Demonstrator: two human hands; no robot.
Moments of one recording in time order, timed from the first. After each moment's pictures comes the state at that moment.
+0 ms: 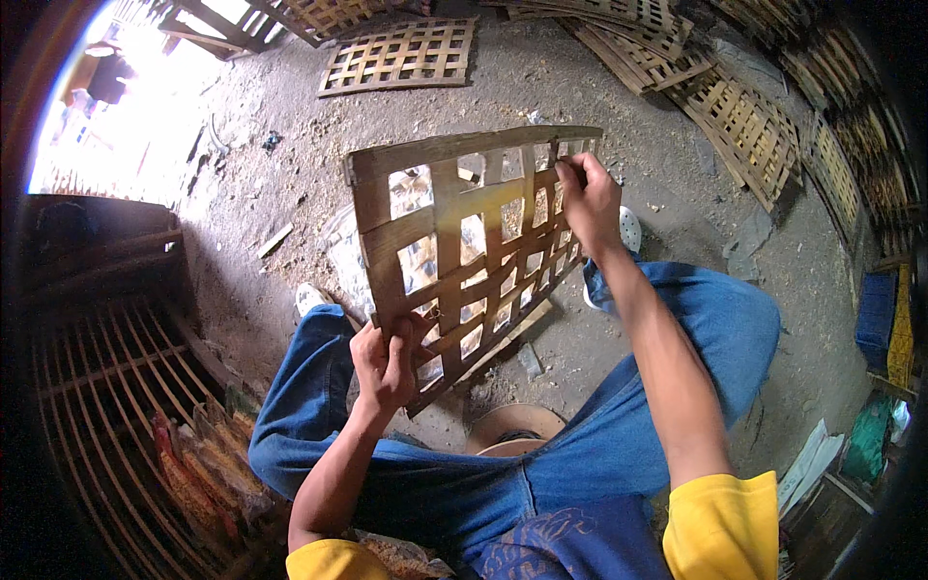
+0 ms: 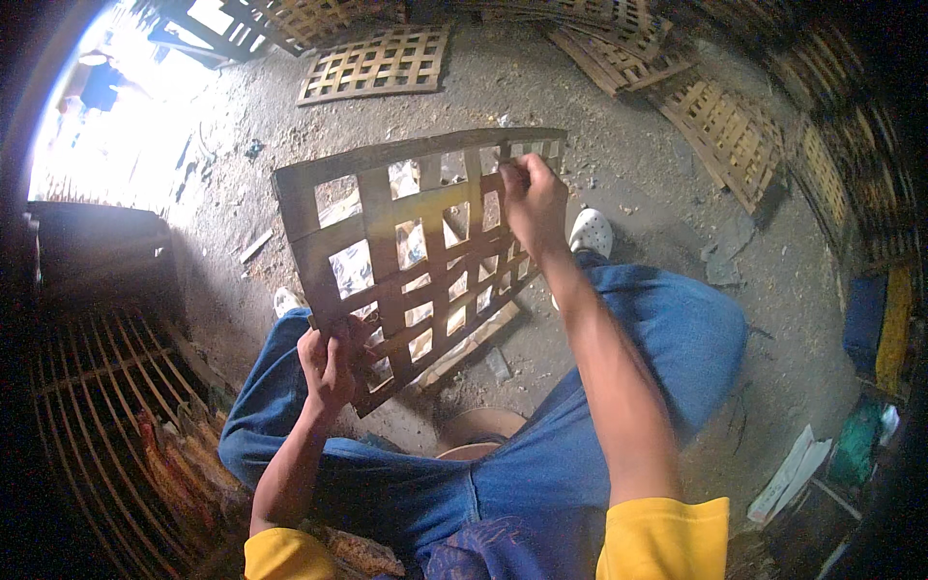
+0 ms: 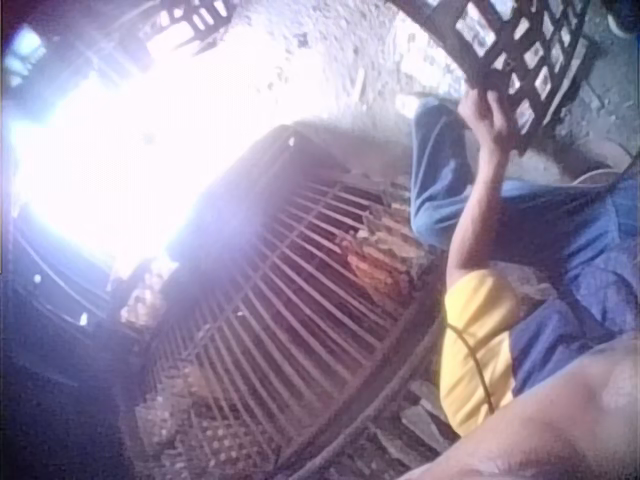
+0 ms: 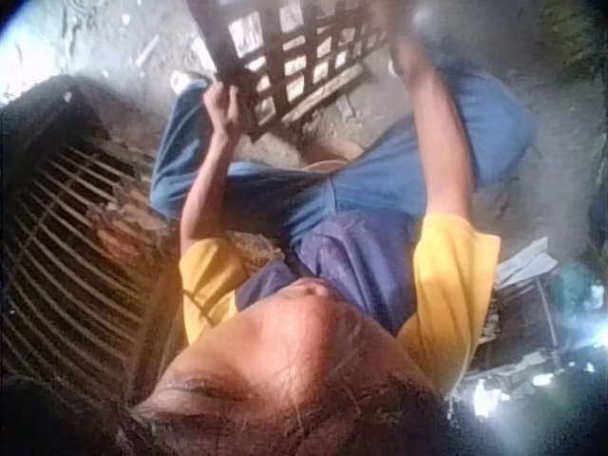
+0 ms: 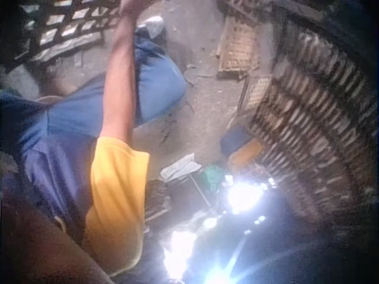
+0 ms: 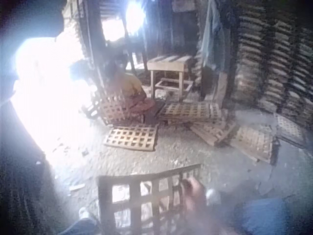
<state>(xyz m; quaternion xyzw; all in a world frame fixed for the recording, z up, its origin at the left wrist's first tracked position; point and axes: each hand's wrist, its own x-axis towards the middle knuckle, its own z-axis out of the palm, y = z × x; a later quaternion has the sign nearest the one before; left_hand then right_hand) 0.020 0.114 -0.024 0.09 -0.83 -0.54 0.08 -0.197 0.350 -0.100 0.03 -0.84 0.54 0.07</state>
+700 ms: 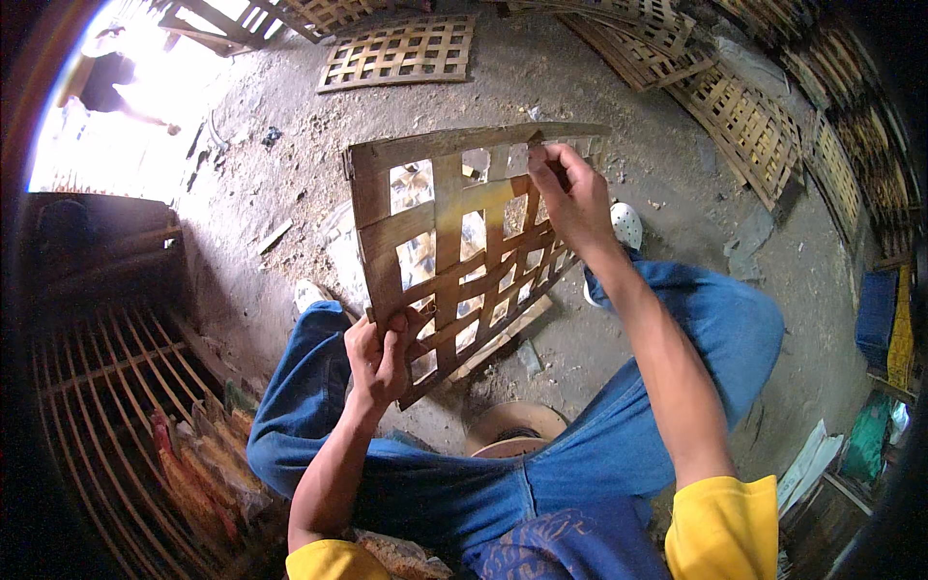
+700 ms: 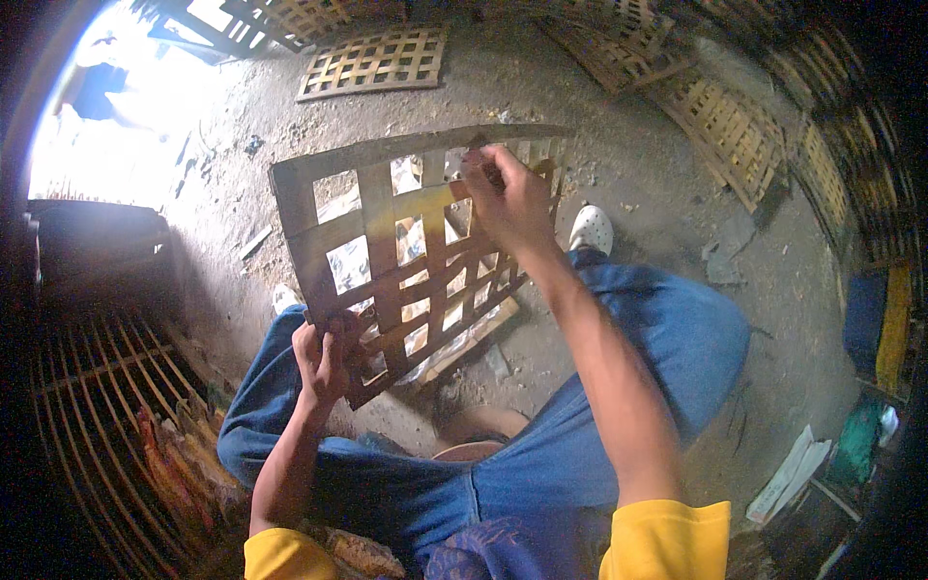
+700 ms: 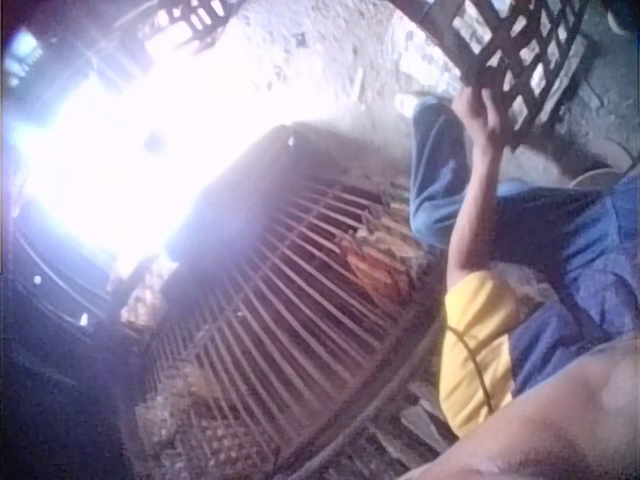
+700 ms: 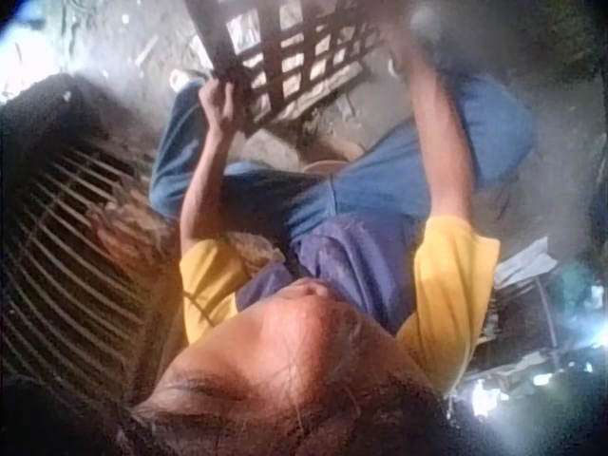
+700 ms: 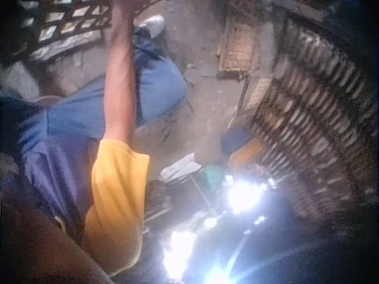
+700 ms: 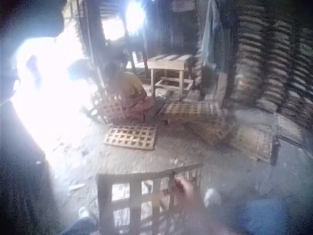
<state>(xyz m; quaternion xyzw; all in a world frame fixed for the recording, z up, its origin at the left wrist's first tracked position) 0.016 0.105 -0.027 0.04 -0.87 -0.49 0.09 -0.183 0.334 -0.066 0.09 -0.79 0.60 -0.01</state>
